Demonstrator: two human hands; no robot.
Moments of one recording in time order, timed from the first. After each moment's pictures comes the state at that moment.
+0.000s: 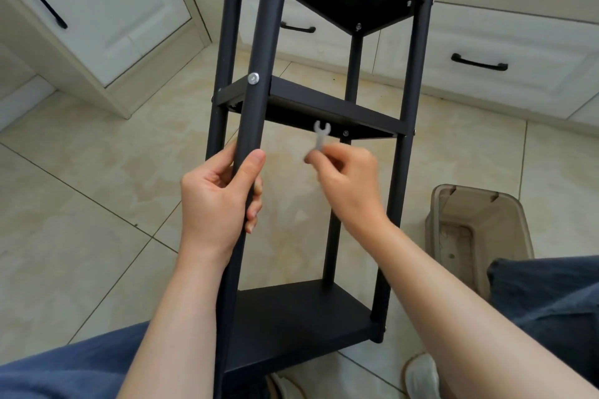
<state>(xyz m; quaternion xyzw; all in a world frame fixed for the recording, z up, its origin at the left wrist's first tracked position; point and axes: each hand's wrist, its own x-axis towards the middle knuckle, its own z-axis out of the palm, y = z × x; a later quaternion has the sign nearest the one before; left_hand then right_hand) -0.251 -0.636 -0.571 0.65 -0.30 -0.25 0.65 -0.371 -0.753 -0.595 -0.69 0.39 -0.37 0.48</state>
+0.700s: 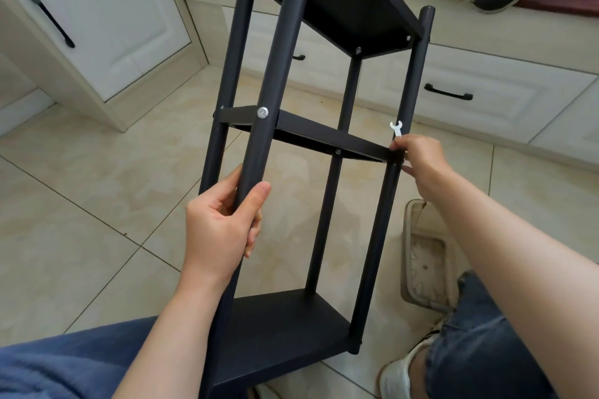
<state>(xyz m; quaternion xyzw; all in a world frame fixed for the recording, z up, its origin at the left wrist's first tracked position) -0.285 -0.616 -0.571 0.65 -0.33 -0.23 0.65 -0.461 -0.871 -0.584 -0.52 0.58 -0.30 0.55</state>
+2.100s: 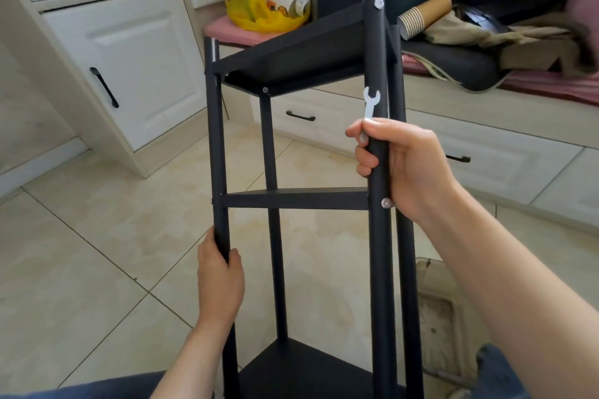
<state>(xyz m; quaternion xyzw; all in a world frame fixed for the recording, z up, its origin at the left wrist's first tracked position) -0.254 -0.629 -0.610 0.83 -0.23 -0.13 0.49 -0.434 -0.808 -0.433 -0.56 0.18 -0.34 0.73</state>
